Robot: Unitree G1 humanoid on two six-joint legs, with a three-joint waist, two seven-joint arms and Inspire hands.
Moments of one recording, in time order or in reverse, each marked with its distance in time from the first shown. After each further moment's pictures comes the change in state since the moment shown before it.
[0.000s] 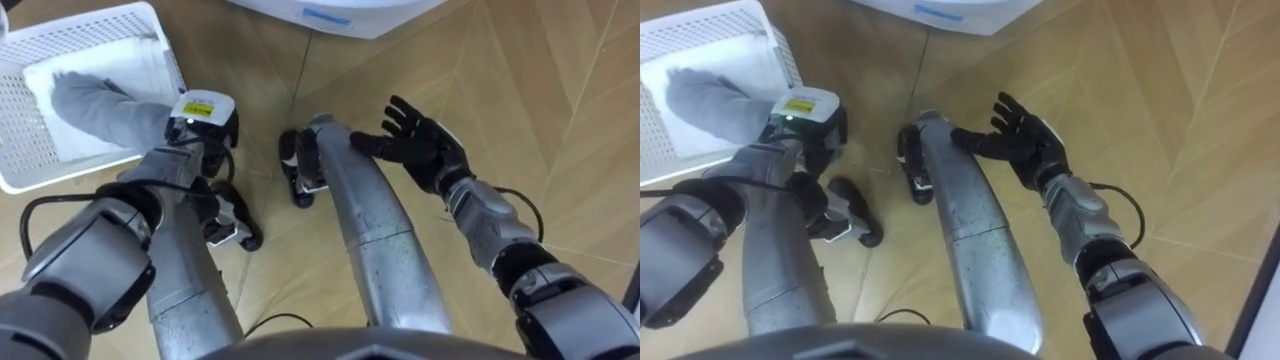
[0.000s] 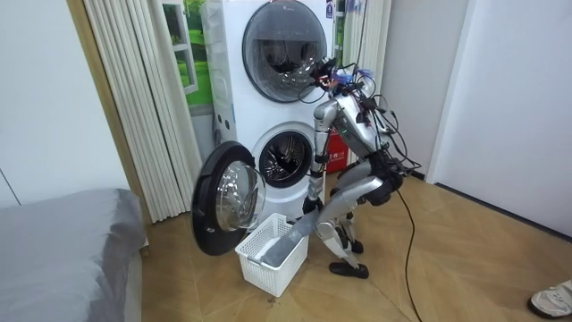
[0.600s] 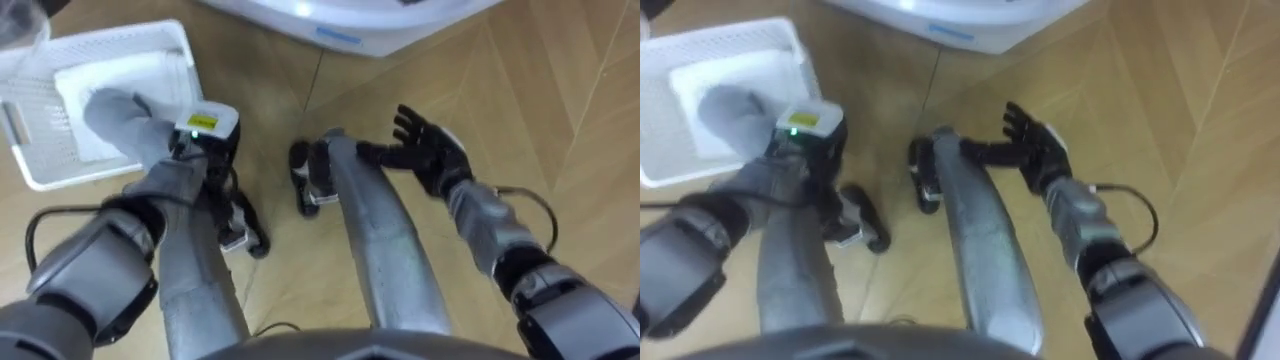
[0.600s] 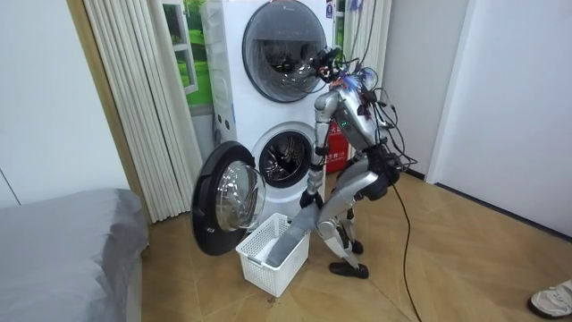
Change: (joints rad) left arm 0.035 -0.039 0.006 0.001 0.026 -0.029 0.124; right arm 0.000 -0.008 0.061 0.045 -0.145 -0.001 -0.146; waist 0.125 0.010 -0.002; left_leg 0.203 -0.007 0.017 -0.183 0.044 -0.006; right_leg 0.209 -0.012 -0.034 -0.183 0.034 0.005
